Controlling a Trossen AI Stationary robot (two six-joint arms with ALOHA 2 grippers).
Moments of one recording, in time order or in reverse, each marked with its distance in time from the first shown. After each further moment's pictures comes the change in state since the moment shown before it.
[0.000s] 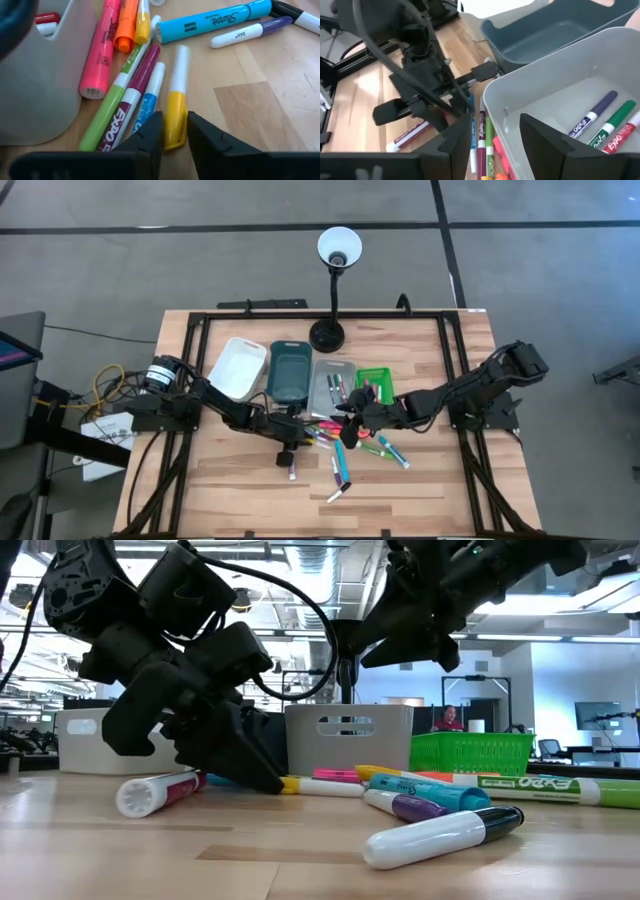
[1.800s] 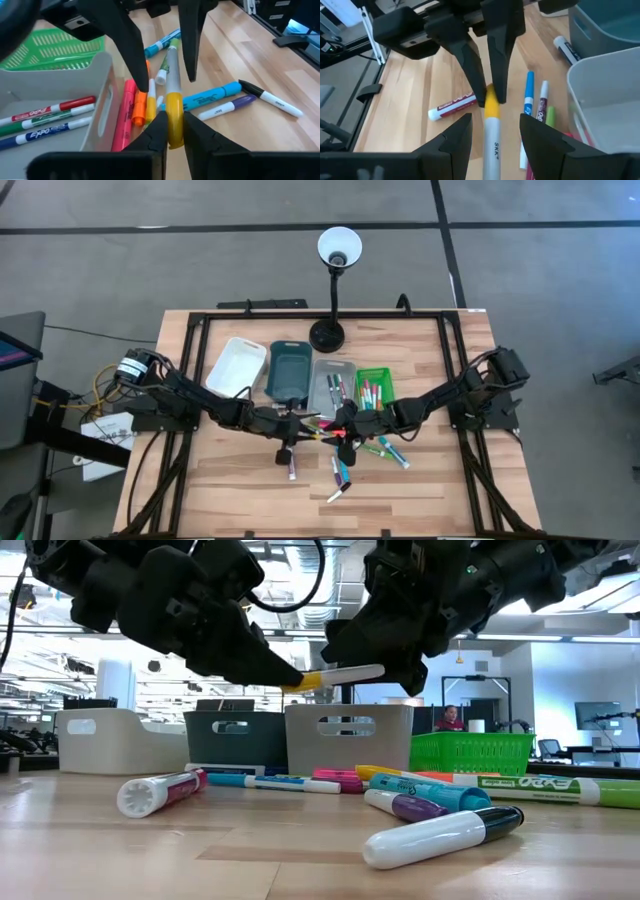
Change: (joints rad) left arm -0.039 -0.222 -0.002 -0.008 -0.087 0.034; right arm -0.002 0.162 0.000 0.244 -0.270 -0.166
